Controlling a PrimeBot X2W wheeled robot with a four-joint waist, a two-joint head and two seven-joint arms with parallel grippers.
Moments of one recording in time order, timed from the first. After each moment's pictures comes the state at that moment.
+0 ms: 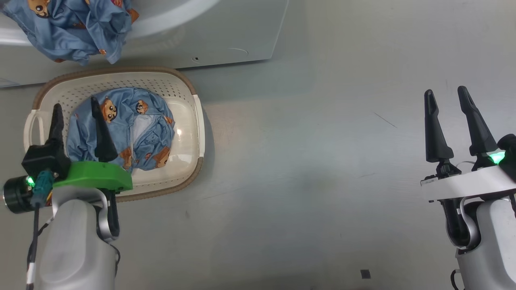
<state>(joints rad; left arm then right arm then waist) -0.52 0.03 -0.02 0.40 -0.10 0.10 -0.26 -0.23 -0.16 0.06 0.06 0.34 0.12 -0.26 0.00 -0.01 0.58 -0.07</state>
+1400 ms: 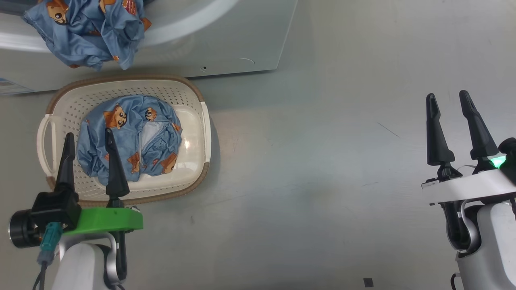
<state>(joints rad) -0.25 0.03 -0.09 0.05 -0.12 0.12 -0.24 -0.22 -0.16 0.04 0.06 0.34 0.12 -0.26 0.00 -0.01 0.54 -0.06</state>
